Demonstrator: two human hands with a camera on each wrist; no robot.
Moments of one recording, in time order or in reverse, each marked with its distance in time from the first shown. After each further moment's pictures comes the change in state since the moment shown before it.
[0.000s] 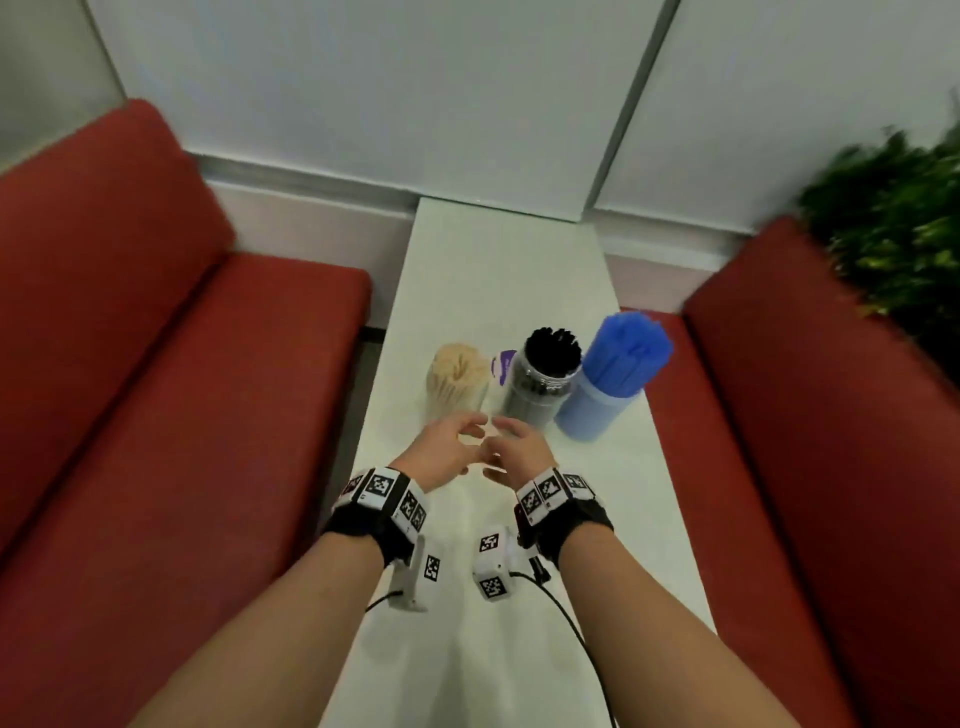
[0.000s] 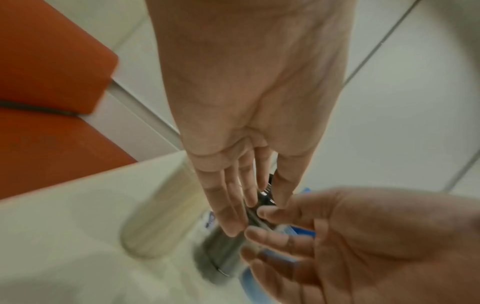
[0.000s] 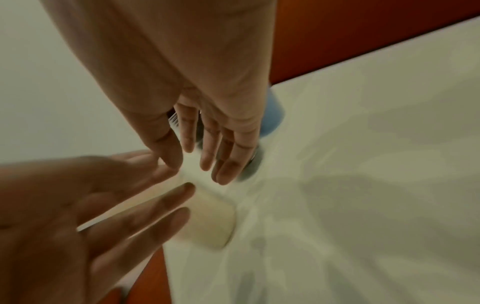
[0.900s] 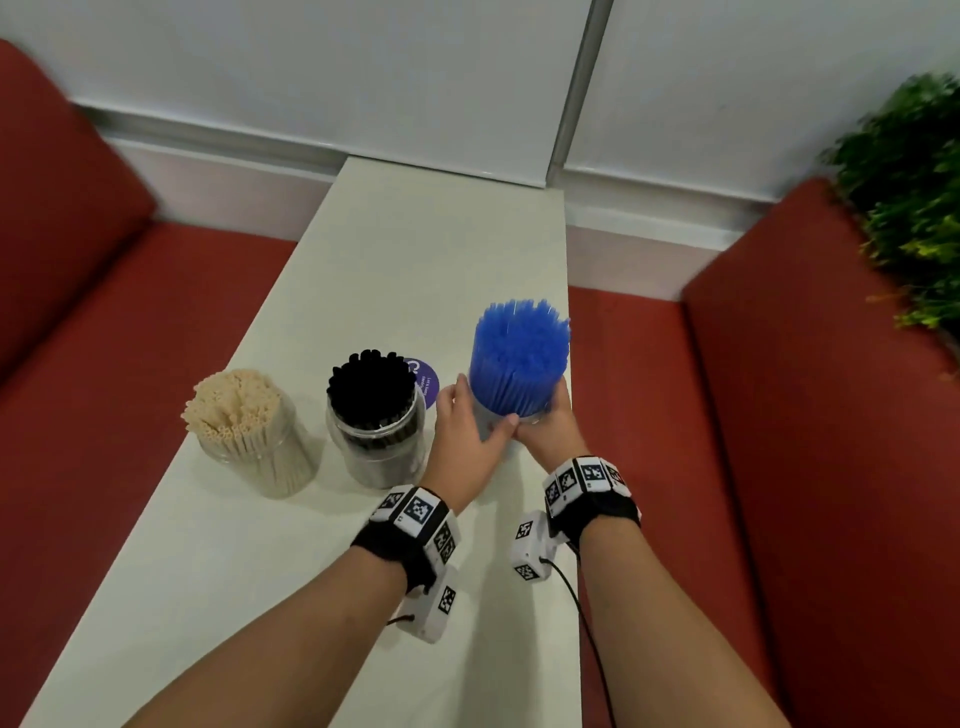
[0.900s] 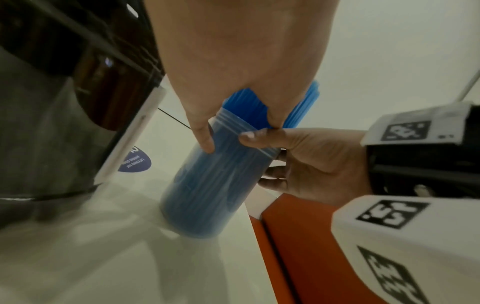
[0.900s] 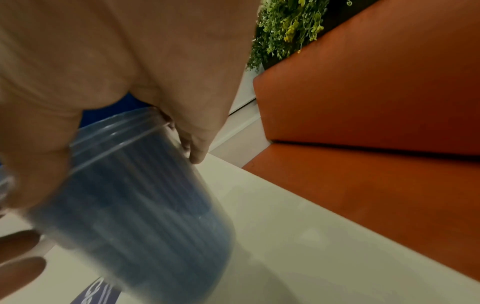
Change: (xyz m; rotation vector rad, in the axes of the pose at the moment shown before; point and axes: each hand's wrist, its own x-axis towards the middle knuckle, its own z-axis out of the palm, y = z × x) left_hand 0.248 0.053 0.230 0.103 0.477 0.136; right_hand 0.227 -0.066 -0.244 -0.163 -0.140 -0.547
